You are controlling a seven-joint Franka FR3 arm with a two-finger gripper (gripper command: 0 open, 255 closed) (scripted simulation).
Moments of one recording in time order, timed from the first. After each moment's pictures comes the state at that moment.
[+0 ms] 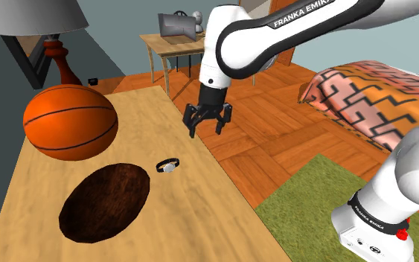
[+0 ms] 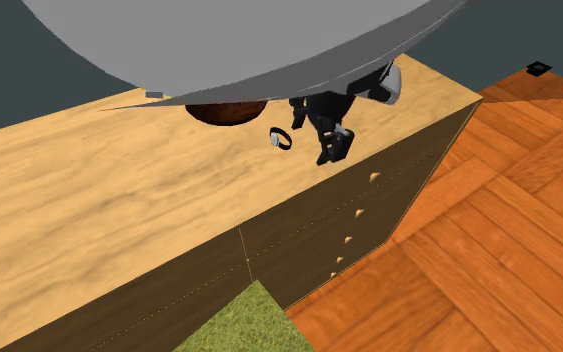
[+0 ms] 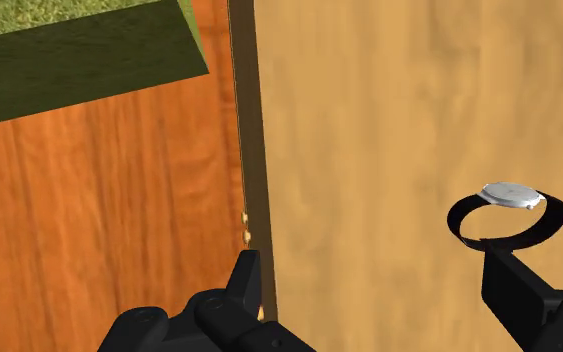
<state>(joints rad) 0.14 -0.04 0.38 -2.17 0.28 2.18 0.57</state>
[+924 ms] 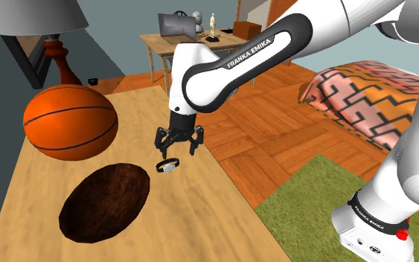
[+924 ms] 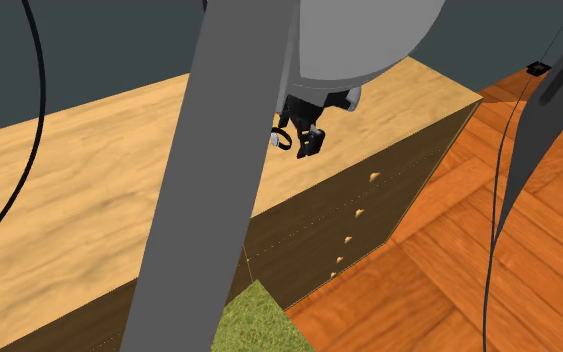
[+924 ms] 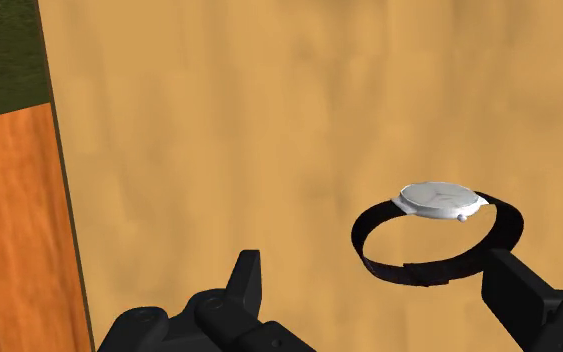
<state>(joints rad) 0.22 0.28 0.42 -1.99 0.17 2.33 0.73</state>
